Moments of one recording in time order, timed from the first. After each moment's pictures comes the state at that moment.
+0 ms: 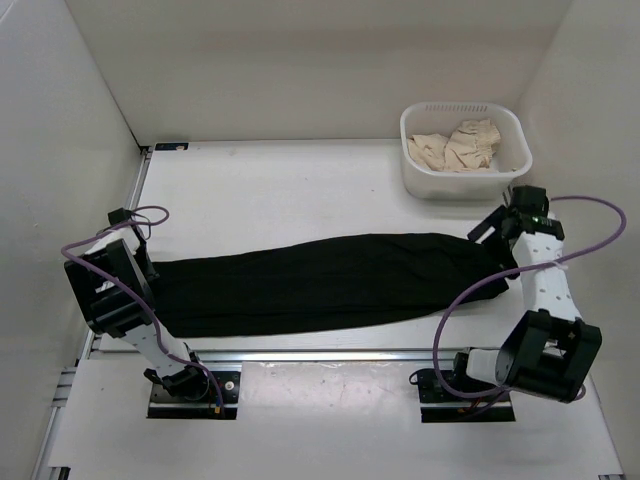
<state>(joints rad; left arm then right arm) 0.47 1.71 1.00 -0.66 -0.31 0.00 -0.21 1.29 1.06 -0.83 0.13 0.60</state>
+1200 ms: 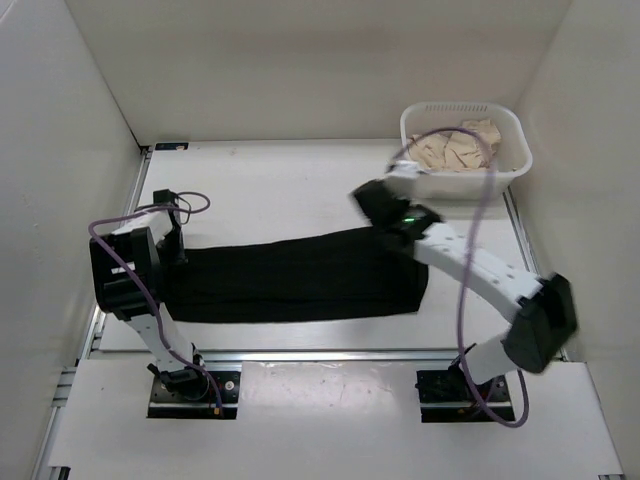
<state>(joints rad) 0.19 1.79 1.09 -0.71 -0.33 0.00 0.65 1.41 1.22 -0.63 0.76 0.61</state>
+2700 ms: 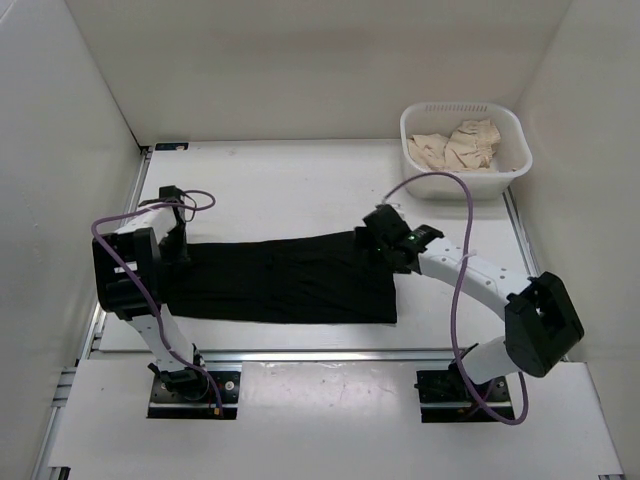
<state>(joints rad) 0.16 1.80 1.15 -0.80 -0.37 0.00 0.75 1.45 1.05 -0.59 0.23 0.62</state>
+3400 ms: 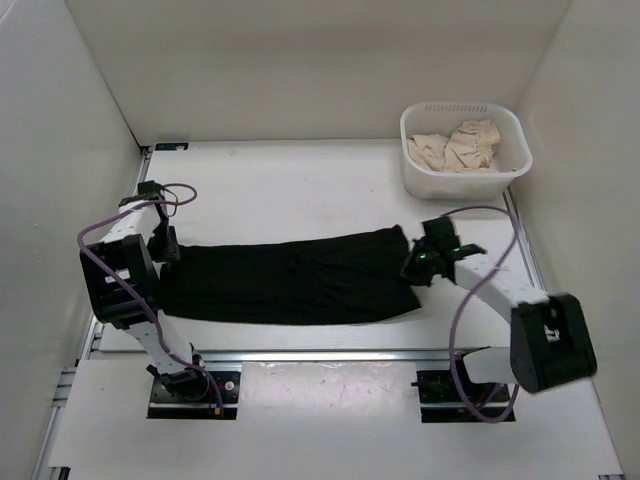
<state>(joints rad) 0.25 1.74 1.20 -0.86 -0.36 0.00 0.35 1.38 0.66 -0.32 -0.21 0.71</state>
